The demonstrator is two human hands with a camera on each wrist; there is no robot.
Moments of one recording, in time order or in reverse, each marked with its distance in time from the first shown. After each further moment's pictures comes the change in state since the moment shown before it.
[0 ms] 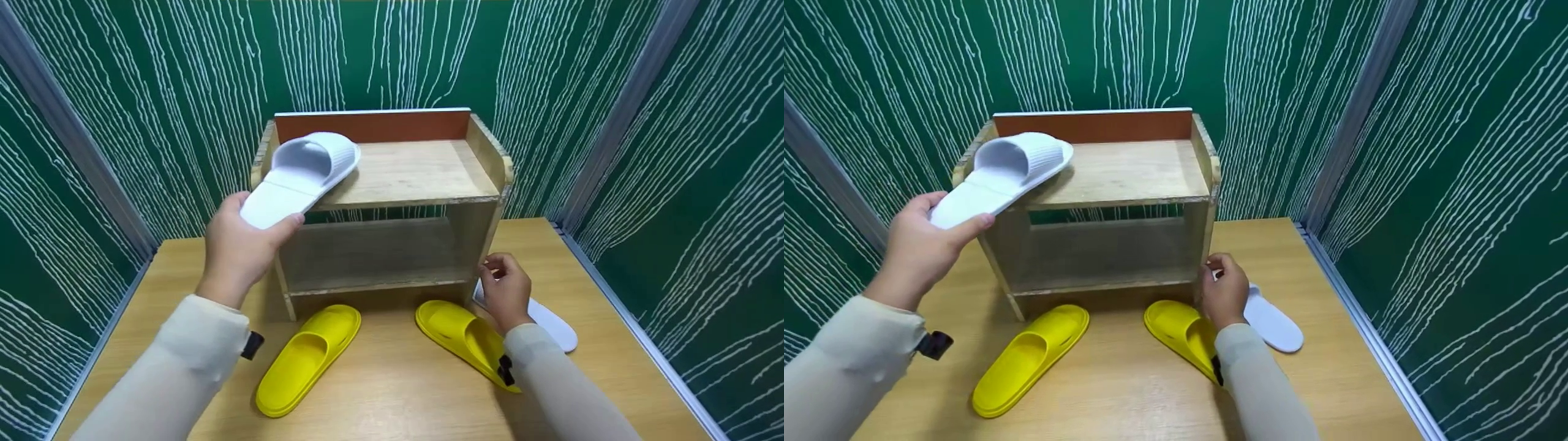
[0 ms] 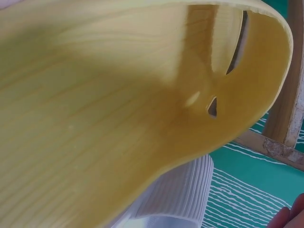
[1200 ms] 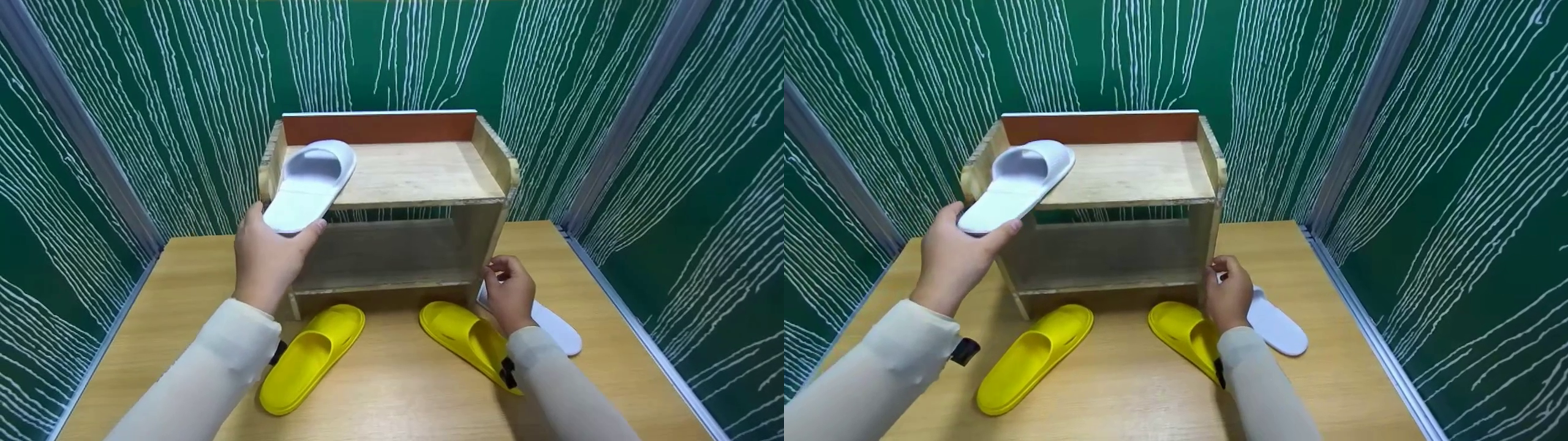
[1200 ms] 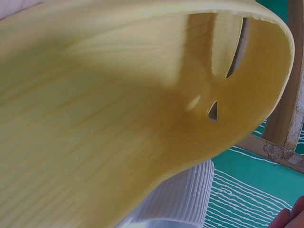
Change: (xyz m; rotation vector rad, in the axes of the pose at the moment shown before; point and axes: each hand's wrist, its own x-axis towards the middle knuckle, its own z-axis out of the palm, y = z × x) left_hand -0.006 -0.006 0.033 0.011 0.077 -0.051; right_hand -0.001 -0.003 0.001 0.008 0.012 0.038
